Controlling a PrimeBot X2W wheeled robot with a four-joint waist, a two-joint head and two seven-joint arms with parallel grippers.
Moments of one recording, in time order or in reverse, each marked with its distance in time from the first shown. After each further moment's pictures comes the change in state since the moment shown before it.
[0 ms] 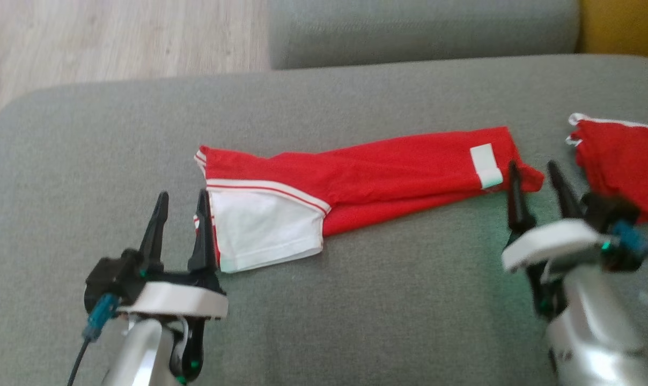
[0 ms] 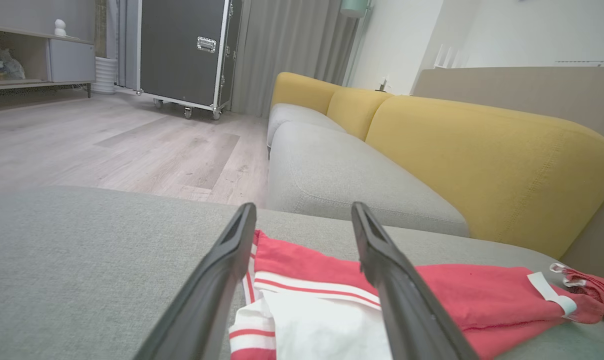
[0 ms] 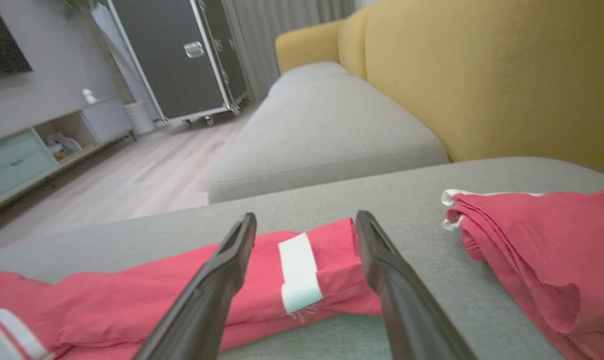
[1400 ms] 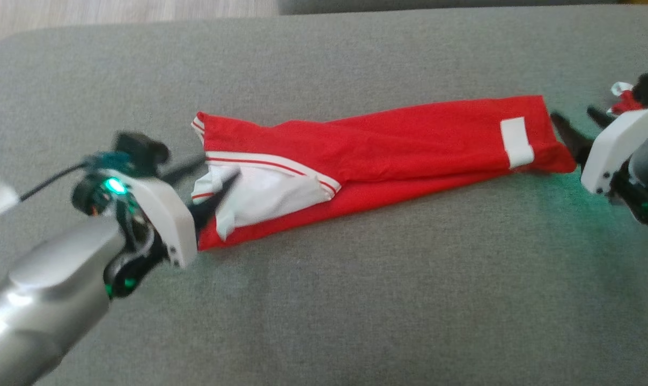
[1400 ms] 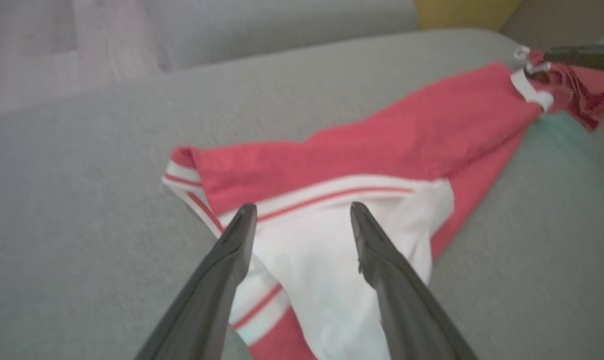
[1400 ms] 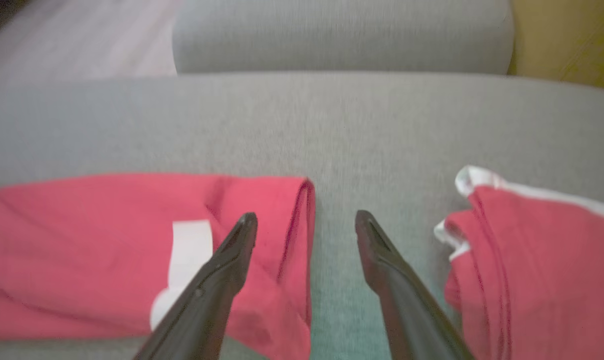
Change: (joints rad) left arm -0.674 0.532 -1.061 0.063 -0.789 -0.015 0.366; right arm -0.538 -0.514 0.905 0.302 0.813 0.000 0.384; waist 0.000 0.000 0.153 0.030
